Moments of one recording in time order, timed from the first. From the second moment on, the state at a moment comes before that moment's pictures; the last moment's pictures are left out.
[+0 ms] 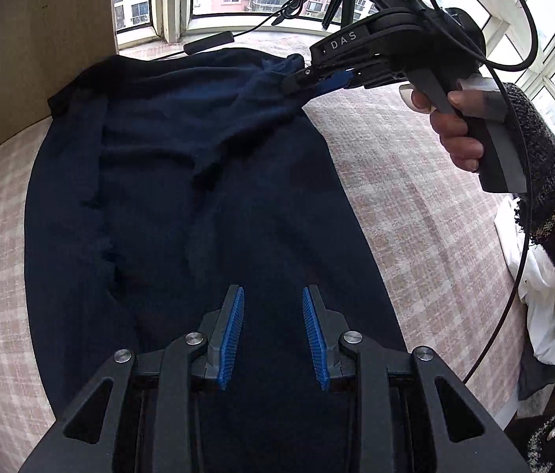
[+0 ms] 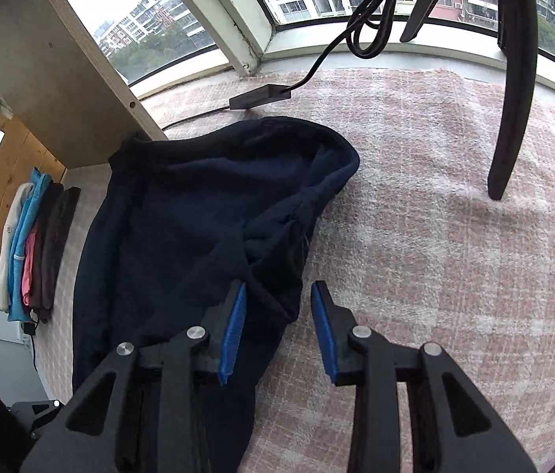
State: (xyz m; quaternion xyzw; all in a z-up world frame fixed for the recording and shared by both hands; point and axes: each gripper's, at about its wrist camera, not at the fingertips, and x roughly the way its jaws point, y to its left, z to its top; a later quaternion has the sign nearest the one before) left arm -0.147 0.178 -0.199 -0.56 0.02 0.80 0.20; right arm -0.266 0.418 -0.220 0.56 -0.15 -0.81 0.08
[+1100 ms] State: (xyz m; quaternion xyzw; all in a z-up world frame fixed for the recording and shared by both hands) left arm -0.303 0.214 -0.202 -0.50 0.03 0.84 0.18; right arm -0.344 0.431 -0.243 0.50 -0.06 -0.86 0.08
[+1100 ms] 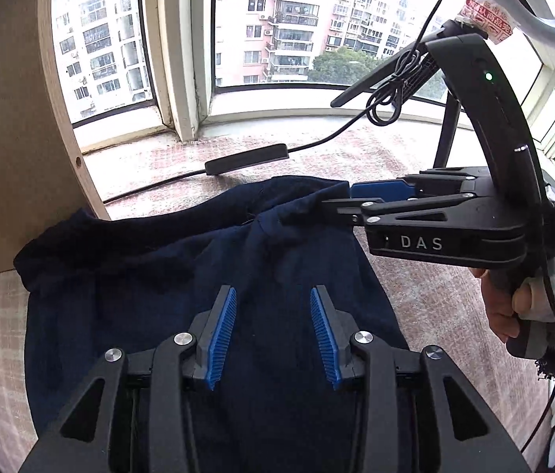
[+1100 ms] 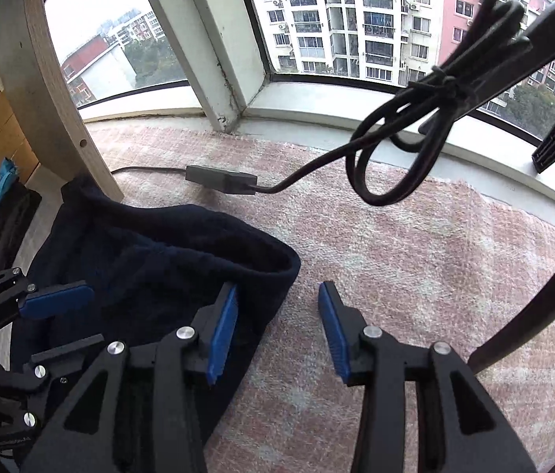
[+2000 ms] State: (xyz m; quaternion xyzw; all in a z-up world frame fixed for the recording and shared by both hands) left arm -0.321 0.209 -0.223 -0.50 0.03 0.85 0.16; right arm -0.306 0.428 -0.247 0.50 -0.04 -0.86 0.10
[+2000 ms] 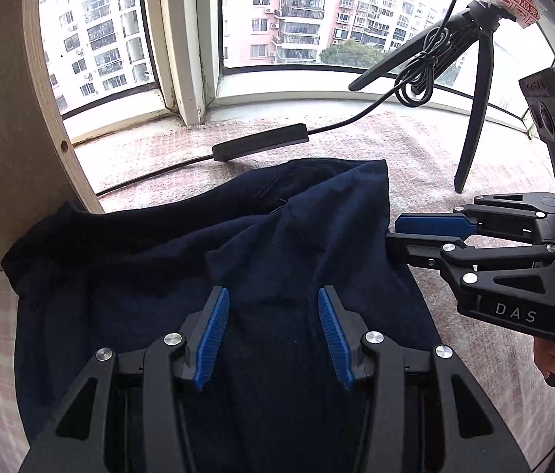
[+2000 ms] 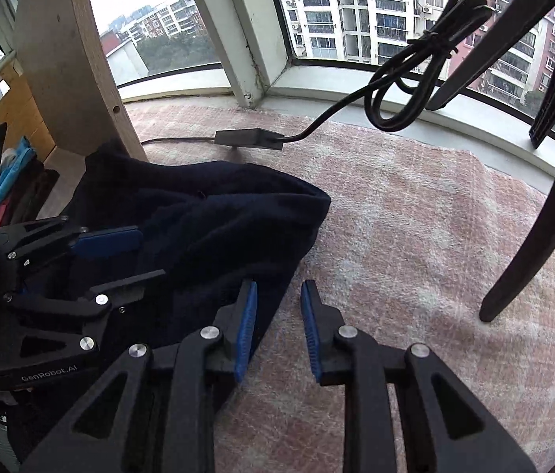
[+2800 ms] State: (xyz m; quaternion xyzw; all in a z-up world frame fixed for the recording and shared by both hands) left arm -0.295 0.203 -0.214 -0.50 0.05 0.85 0.18; right arm -0.310 0.411 -0.248 0.51 0.08 -0.85 0.05
